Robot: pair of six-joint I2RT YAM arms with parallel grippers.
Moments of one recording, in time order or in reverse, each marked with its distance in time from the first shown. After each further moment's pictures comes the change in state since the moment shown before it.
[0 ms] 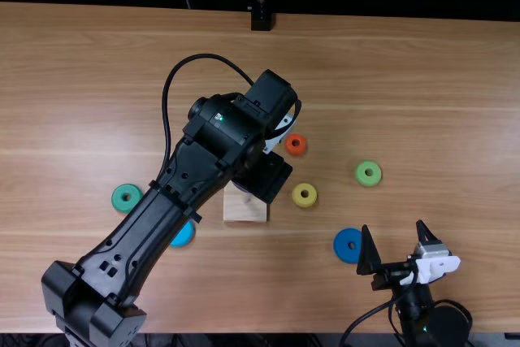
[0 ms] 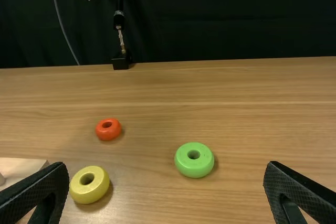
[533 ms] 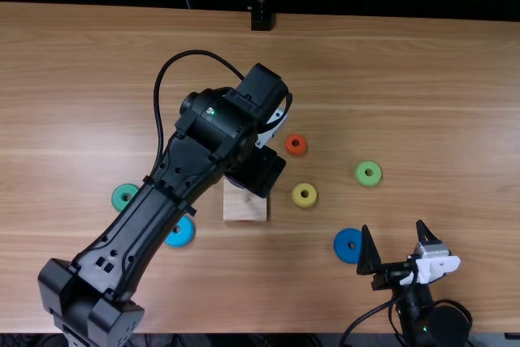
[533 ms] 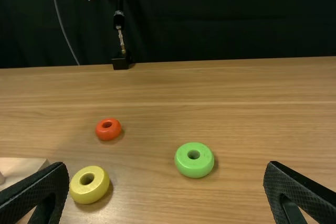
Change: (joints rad) left arm 0.039 0.003 0.000 0.000 0.004 0.000; right arm 0.000 0.000 0.000 0.000 0.000 0.000
